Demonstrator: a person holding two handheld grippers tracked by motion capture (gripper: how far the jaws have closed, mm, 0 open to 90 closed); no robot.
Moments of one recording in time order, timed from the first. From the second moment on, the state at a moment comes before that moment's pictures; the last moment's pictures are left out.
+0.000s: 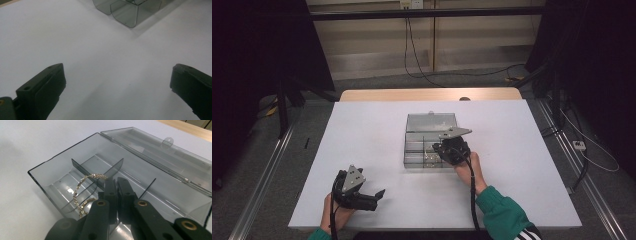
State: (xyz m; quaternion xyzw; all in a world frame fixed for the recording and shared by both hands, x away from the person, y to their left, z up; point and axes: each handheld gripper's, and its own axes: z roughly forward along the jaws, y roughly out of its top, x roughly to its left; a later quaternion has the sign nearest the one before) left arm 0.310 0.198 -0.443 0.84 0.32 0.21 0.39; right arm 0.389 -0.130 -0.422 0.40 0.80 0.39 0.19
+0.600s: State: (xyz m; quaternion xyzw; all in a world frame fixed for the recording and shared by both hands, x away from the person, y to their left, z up) left arm 0.312 0.199 -0.444 0.84 0.32 0.21 0.39; right arm 0.390 -0.125 -0.430 0.40 0.82 0.36 0.19
